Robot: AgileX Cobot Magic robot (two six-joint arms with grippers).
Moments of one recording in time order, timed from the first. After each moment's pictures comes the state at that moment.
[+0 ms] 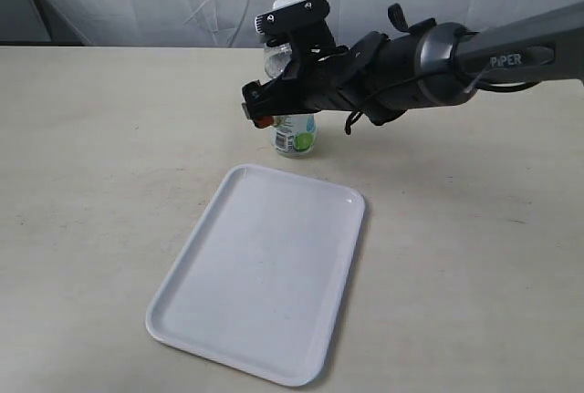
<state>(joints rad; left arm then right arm) -0.04 0.00 0.00 0.03 0.25 0.12 0.73 2.09 -1.32 1.03 -0.10 -1.06</state>
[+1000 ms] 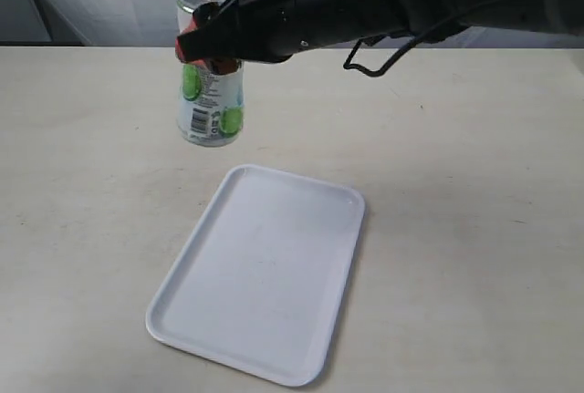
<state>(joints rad) -0.04 0.00 0.00 0.03 0.25 0.12 0.77 1.74 -1.31 1.09 0.39 -1.01</state>
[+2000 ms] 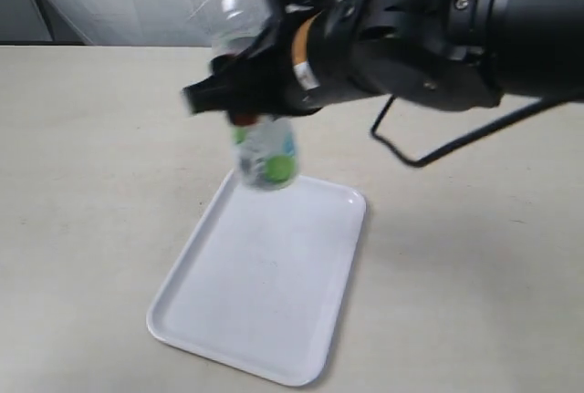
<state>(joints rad) -0.04 0.00 0.00 0.03 0.25 0.12 1.03 1.57 -1.17 -0.48 0.43 0.73</state>
